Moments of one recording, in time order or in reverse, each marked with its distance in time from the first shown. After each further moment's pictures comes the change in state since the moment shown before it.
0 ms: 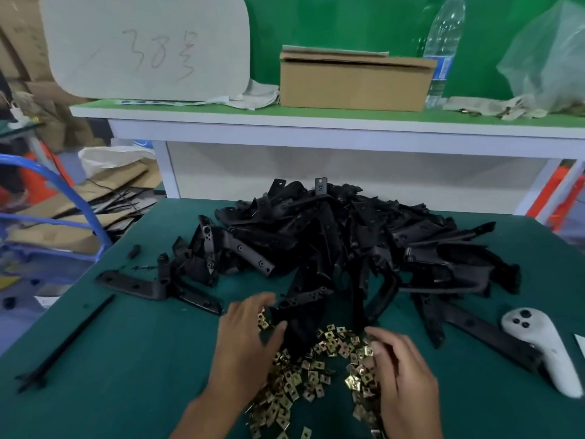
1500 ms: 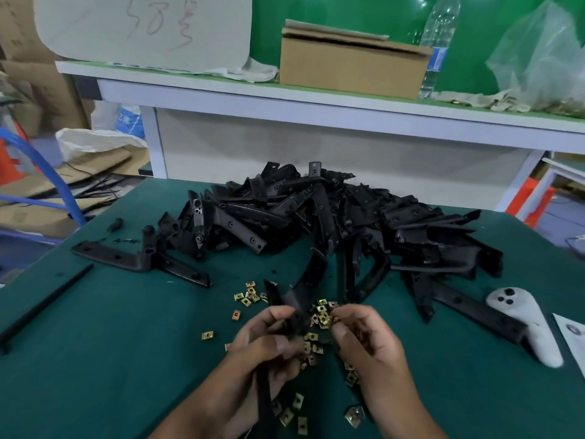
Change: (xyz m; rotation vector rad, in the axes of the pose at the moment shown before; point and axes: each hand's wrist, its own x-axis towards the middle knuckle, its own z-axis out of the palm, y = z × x) left_hand -0.049 0.021 0.003 -1.720 -0.518 -0.405; right_hand -0.013 -0.023 0.009 0.653 -0.314 0.331
